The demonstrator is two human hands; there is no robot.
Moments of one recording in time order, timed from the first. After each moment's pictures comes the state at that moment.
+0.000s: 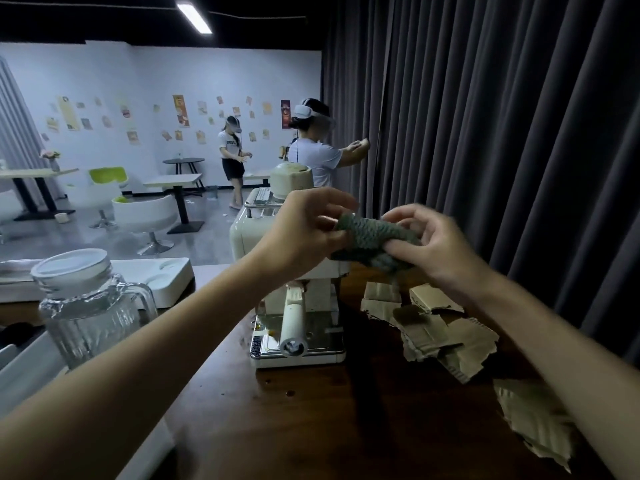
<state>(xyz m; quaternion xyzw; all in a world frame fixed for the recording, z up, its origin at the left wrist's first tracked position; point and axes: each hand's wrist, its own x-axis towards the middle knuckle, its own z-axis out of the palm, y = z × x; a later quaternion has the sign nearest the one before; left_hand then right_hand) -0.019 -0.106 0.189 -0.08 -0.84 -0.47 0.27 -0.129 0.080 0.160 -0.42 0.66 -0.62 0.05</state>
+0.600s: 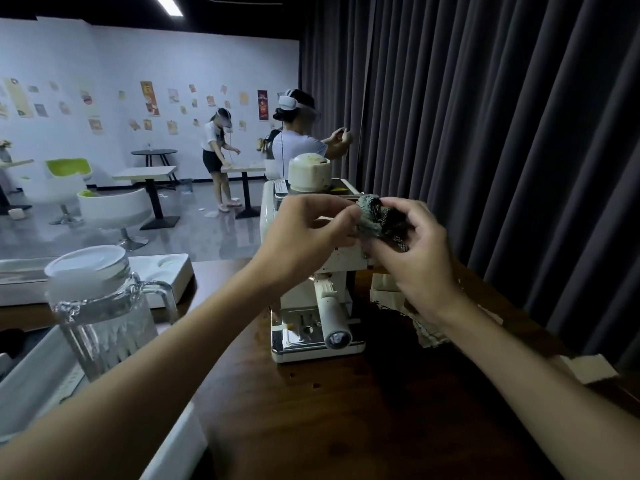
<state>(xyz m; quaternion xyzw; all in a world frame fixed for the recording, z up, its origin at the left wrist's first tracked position) 0.009 -0.143 0.176 -0.11 -0.78 -0.54 0.30 -0.067 0.010 0.140 -0.38 0.68 -0.59 -0.22</state>
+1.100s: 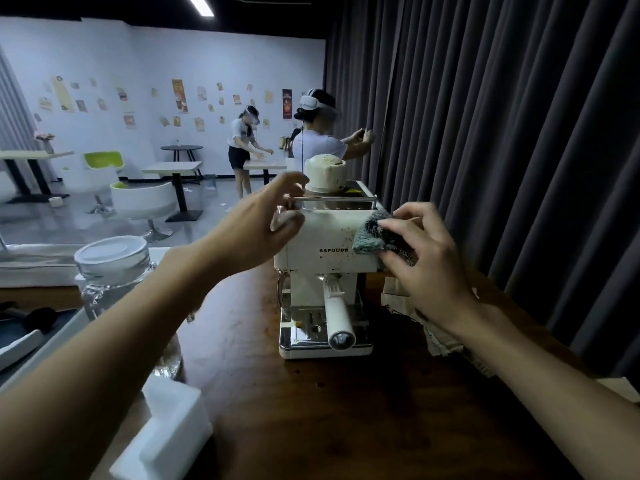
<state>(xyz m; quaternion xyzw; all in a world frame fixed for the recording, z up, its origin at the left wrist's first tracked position) 0.023 -0.220 0.182 -0.05 -0.94 -0.17 0.31 -0.091 0.019 0.132 -0.47 0.71 -0.37 -0.37</state>
